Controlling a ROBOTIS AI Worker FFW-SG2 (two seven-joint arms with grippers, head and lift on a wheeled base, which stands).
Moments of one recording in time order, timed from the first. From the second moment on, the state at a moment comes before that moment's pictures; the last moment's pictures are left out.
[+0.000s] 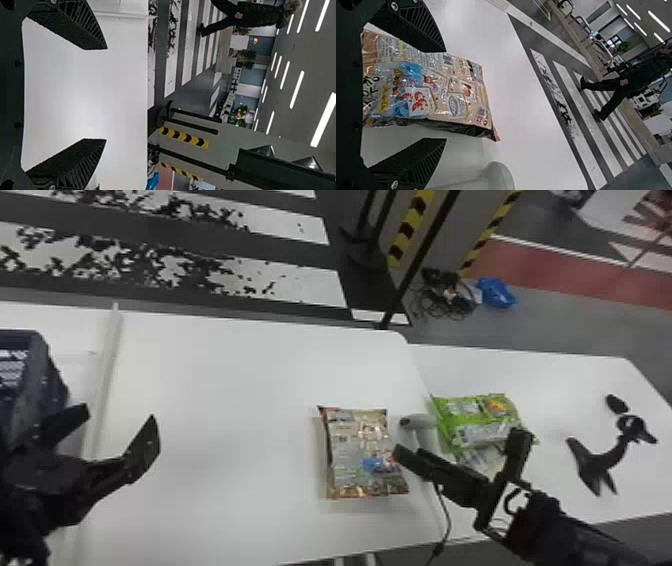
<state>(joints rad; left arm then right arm) 0.51 0.18 -0.11 -2.10 0.24 0.32 -0.14 0.37 -0.31 -0.46 -1.70 -0.55 0.70 0.68</state>
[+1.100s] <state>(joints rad) 0.51 0.19 -0.11 -2.10 0.24 0.32 -0.15 0.21 -0.32 -0.30 -1.43 -0.41 0.61 0.85</state>
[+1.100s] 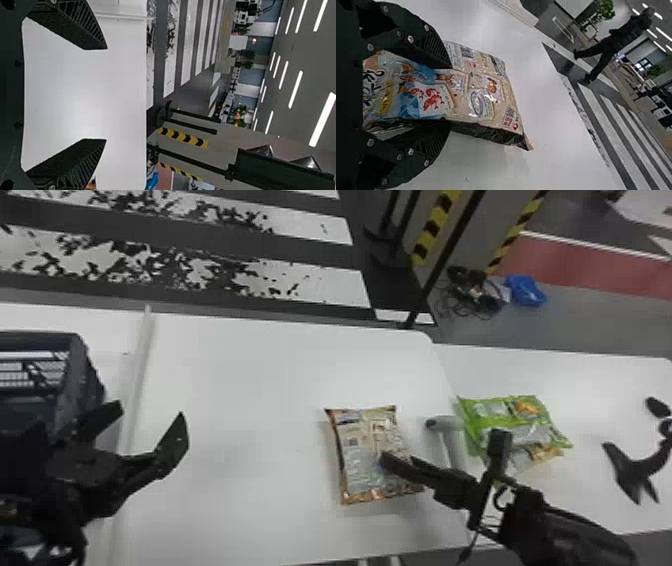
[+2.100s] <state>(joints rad) 0.52 0.19 -0.11 -2.09 0.23 0.32 -0.14 0.06 -0.32 -0.65 -1.29 -0.97 0.48 0.58</state>
